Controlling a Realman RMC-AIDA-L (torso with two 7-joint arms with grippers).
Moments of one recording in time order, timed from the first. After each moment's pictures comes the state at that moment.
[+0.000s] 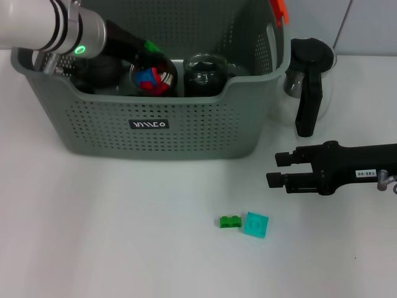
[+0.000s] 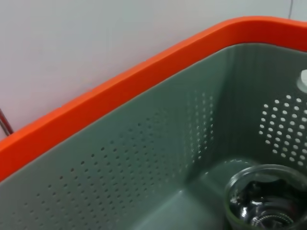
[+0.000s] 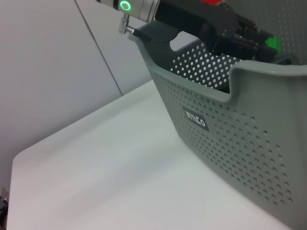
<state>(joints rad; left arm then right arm) -0.82 -2.12 0.99 0.95 2.59 0.96 -2.17 0.59 2.04 -0.85 -0.67 -2.04 -1.54 1.61</state>
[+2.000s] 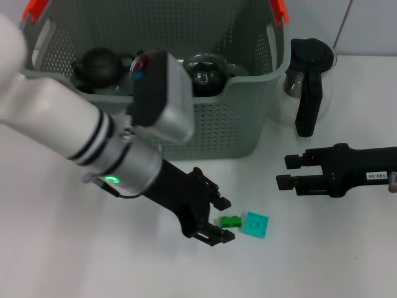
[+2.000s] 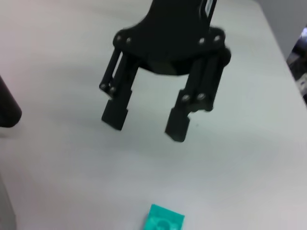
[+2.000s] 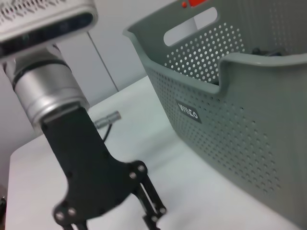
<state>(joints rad) -0.62 -2.18 1.34 1.08 2.28 1.50 -1.79 0.58 2.02 -0.85 -0.67 -2.05 -1.56 1.62</state>
